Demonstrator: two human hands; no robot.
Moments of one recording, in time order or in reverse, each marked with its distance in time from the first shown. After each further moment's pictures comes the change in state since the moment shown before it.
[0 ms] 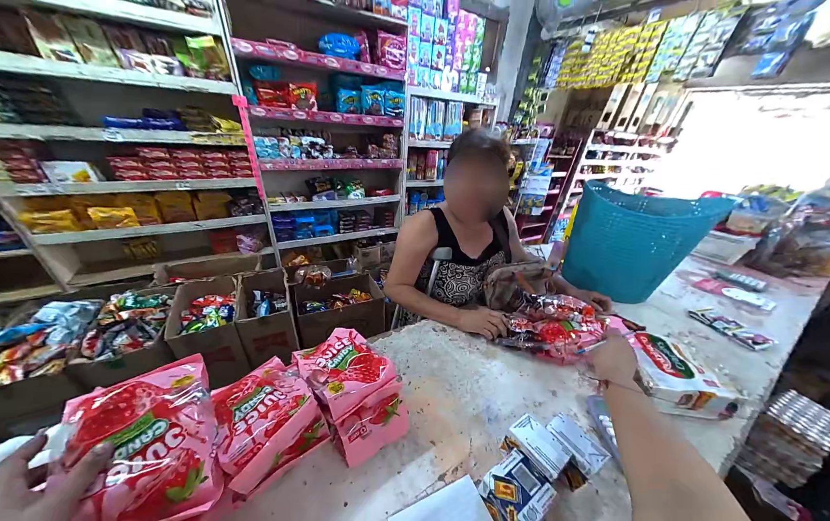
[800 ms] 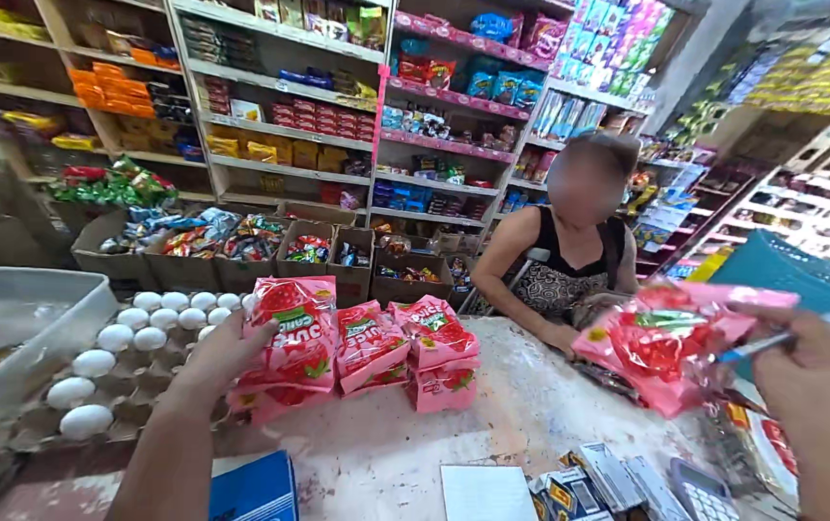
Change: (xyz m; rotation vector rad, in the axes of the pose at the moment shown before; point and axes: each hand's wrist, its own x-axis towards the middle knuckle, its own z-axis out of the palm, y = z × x) left_hand -0.007 0.007 -0.014 0.123 -0.173 -0.127; right_hand -0.135 -0.118 -0.160 0.459 0.217 -0.863
